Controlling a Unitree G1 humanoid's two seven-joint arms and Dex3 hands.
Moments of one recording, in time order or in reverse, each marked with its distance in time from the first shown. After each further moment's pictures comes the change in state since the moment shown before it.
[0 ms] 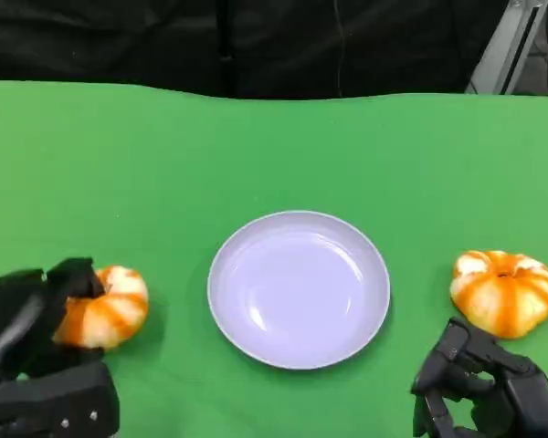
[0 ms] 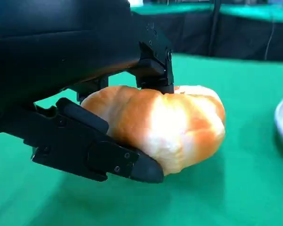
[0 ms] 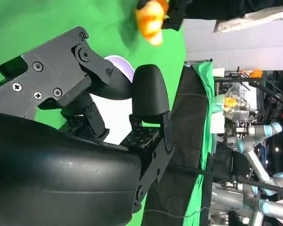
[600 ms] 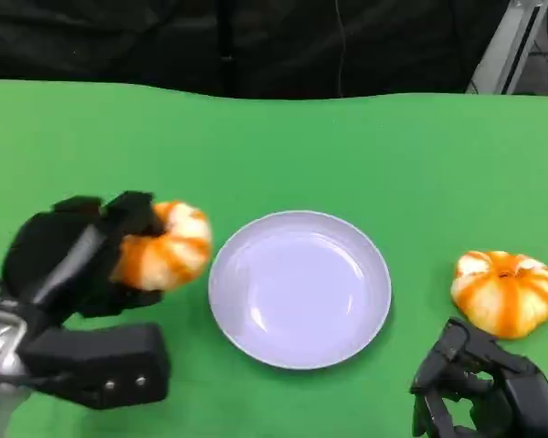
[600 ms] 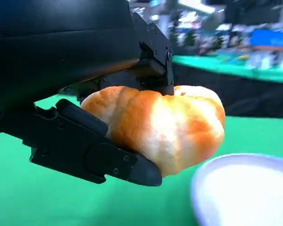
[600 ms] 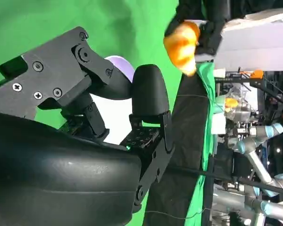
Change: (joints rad) left arm -0.076 -0.056 -0.006 -0.288 0.026 0.064 -0.134; right arm -0.005 0.001 0.000 0.010 0.001 0.000 0.002
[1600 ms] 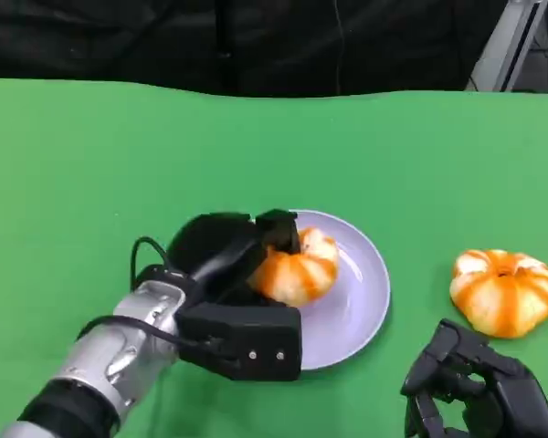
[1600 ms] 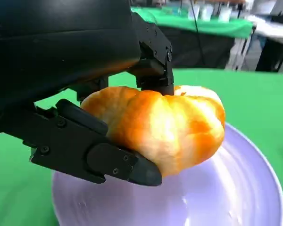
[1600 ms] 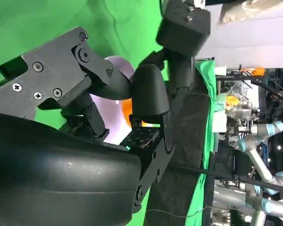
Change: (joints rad) left arm -0.288 -0.315 -0.231 0.430 0.060 0.000 -0.030; right arm 0.012 0.021 0.018 -0.009 -0.039 -0.006 -0.035
